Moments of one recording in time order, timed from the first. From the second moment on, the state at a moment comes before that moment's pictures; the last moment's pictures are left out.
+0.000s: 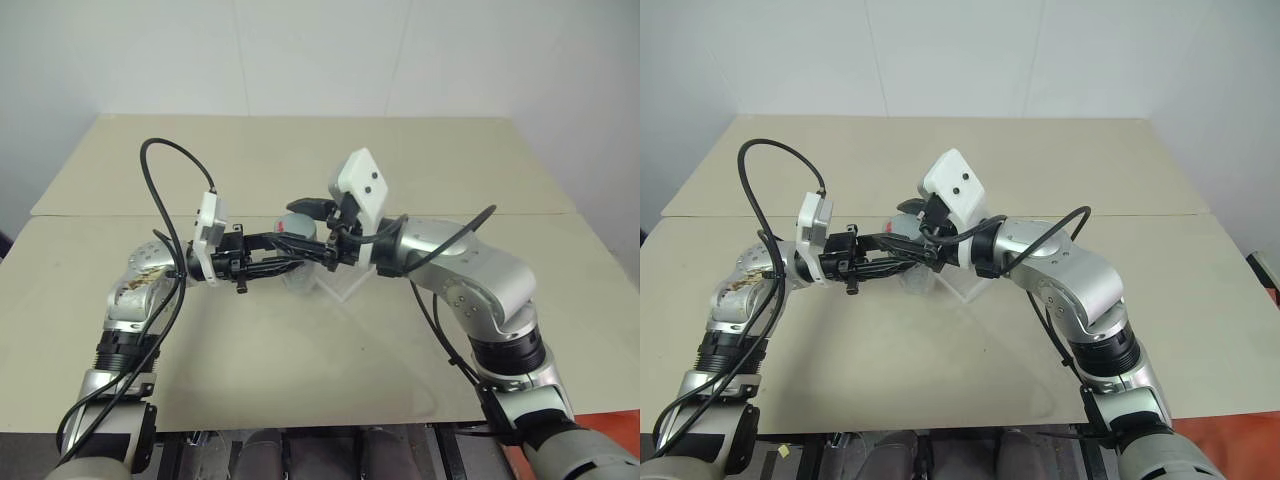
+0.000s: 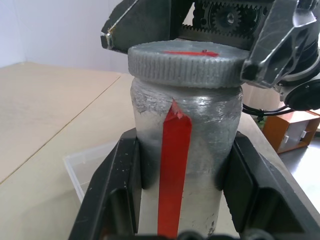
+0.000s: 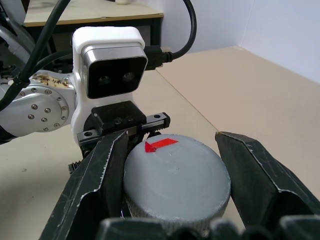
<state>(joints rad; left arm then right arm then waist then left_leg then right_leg) -0.58 0.54 0.02 0.17 -0.57 0.30 -1.35 -0.78 -0.34 0.23 -0.41 0.55 0.87 0.51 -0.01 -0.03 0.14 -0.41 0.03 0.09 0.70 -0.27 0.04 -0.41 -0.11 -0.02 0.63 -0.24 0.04</state>
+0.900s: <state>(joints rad) -0.65 0.63 -0.09 0.12 -0.72 0.36 -1.61 -0.85 -0.37 0.18 -0.09 0.69 0.58 1.26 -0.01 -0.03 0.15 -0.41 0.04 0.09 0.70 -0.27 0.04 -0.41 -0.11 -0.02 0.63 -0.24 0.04</state>
